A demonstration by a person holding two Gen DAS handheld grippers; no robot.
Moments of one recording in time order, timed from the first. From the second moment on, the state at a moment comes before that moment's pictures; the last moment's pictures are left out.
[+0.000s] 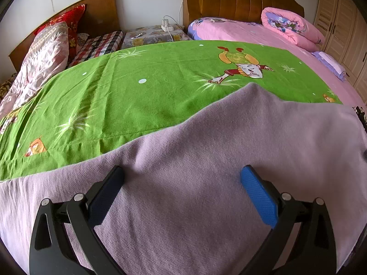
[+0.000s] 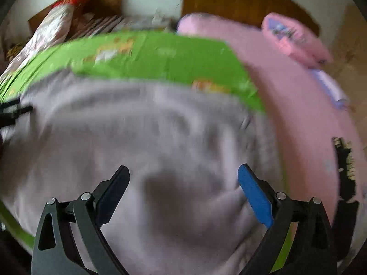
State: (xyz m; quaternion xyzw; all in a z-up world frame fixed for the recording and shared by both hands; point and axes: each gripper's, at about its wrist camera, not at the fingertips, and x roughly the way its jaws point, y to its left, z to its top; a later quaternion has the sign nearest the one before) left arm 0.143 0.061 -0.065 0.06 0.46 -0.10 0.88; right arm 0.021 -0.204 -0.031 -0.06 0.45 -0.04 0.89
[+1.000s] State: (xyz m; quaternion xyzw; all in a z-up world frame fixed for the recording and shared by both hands) left arm 0.005 0.327 -0.048 -0.20 0.39 0.06 0.90; right arm 0.046 0.087 -0.055 -0.22 0.42 0.27 0.84
